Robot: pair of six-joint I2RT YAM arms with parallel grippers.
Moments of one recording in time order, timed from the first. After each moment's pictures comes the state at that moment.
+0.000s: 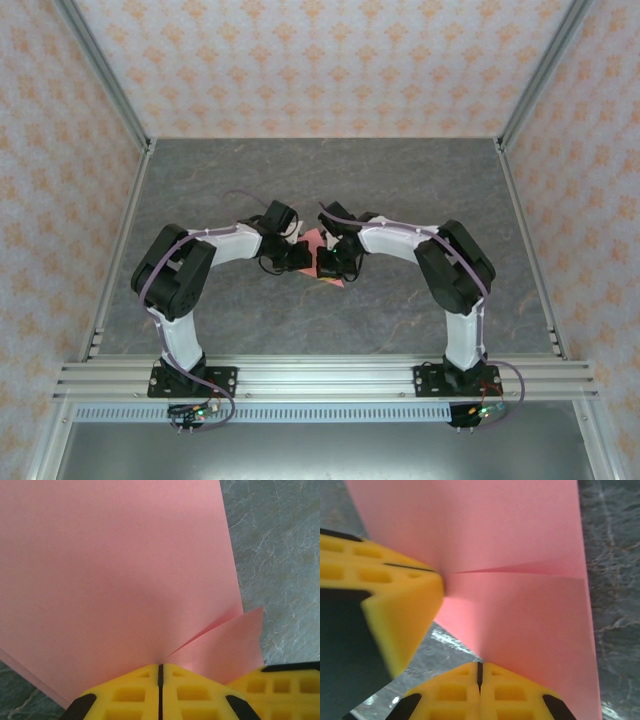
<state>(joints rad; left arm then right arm) -0.45 1.84 1.01 -0.32 0.44 -0.56 0.71 1.95 1.26 -0.61 -0.41 0.66</state>
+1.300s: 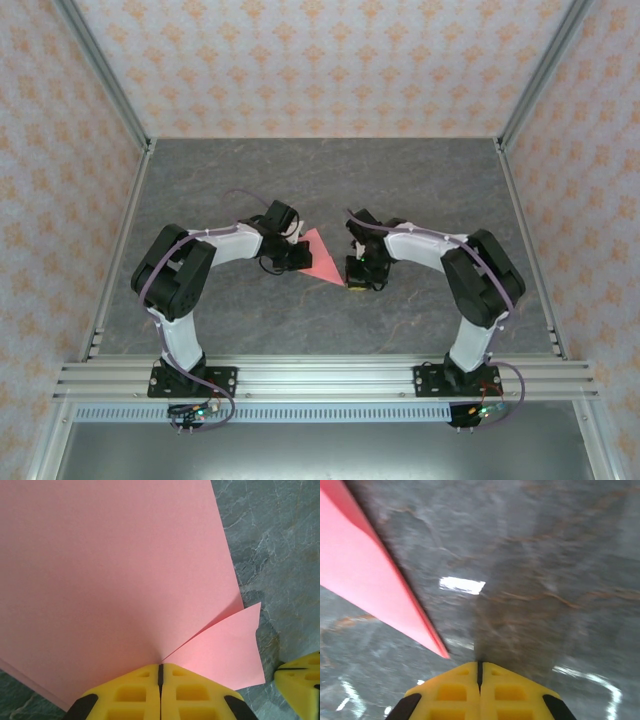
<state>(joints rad) -0.45 1.84 1.01 -0.33 0.43 -0.54 0.61 1.76 1.05 -0.73 -0.32 0.60</state>
